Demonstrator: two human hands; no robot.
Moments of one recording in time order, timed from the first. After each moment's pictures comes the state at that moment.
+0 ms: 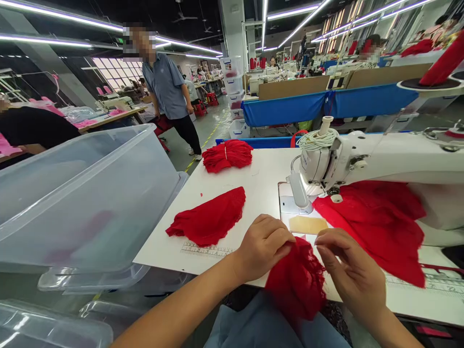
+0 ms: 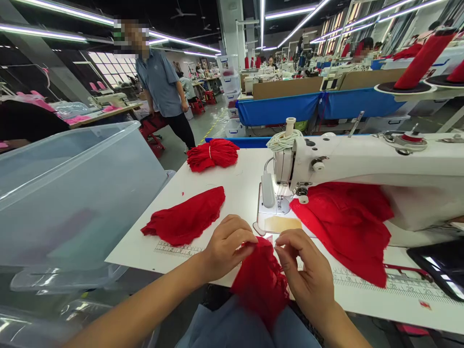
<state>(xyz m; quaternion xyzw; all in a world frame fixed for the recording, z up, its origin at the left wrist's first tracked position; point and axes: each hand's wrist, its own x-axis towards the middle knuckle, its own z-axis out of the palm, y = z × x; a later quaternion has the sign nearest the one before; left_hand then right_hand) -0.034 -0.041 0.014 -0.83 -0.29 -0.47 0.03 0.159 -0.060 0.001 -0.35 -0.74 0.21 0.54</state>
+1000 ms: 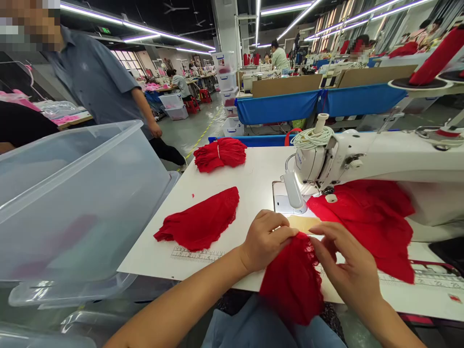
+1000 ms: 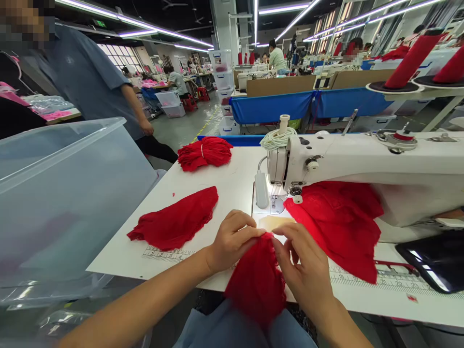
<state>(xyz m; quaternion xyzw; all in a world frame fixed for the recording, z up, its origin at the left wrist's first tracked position) -0.020 -0.014 -0.008 -0.82 -0.28 -0.49 0.08 0.159 -0.048 0.011 -0.39 -0.76 0.08 0.51</state>
